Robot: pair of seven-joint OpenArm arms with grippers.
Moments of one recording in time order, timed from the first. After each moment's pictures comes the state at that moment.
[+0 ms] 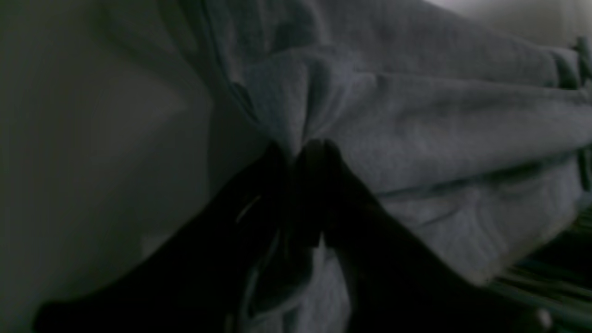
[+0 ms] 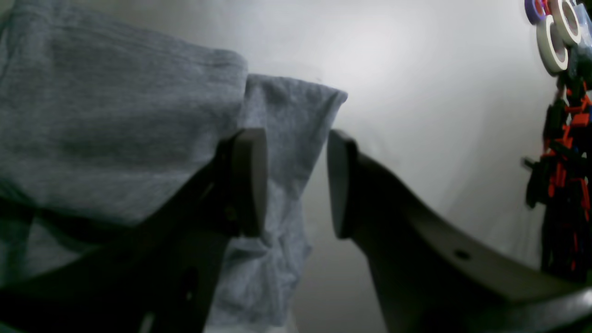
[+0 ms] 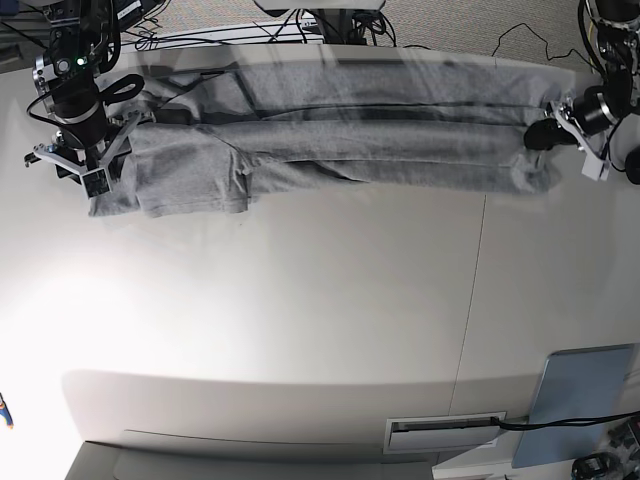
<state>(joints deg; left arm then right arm) 14.9 -31.8 -21.0 69.2 -56.8 -37.3 51.7 -29.1 26.3 15.6 124.7 3.8 11.9 -50.2</state>
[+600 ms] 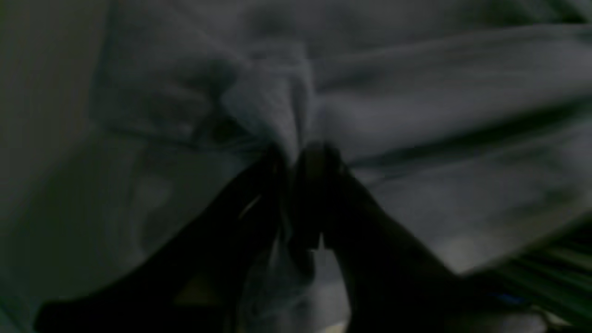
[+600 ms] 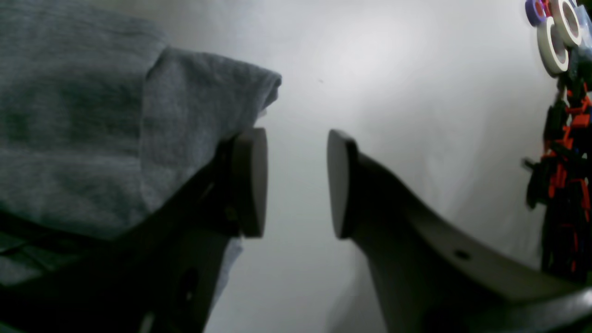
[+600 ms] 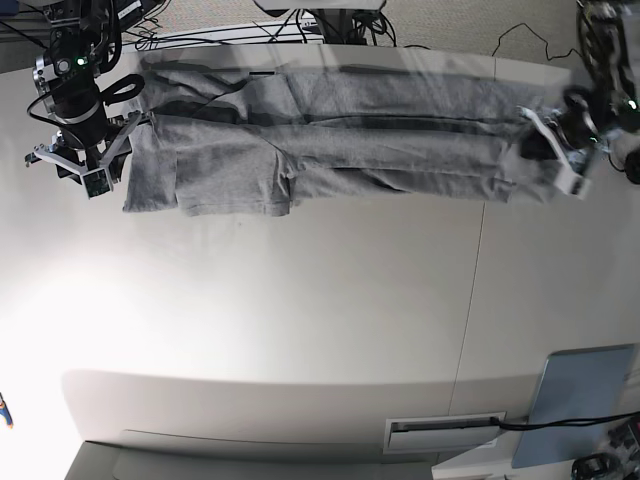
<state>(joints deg) 22.6 -26.6 -20.8 102.9 -45.4 -29.8 58.0 -29.2 26.1 15.6 124.7 3.8 11.9 -50.5</state>
